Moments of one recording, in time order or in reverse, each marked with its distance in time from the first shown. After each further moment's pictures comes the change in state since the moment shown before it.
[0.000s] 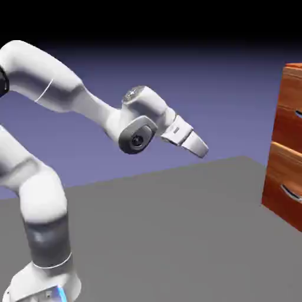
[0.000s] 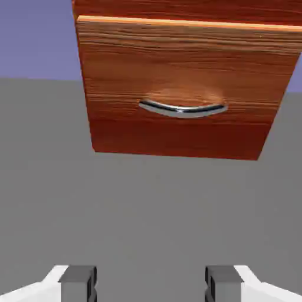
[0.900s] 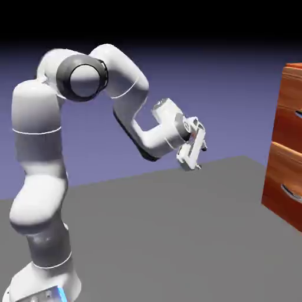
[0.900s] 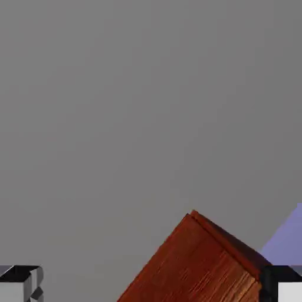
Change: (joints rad) arm -0.374 0.685 0.571 0.537 -1.049 -0.107 -1.174
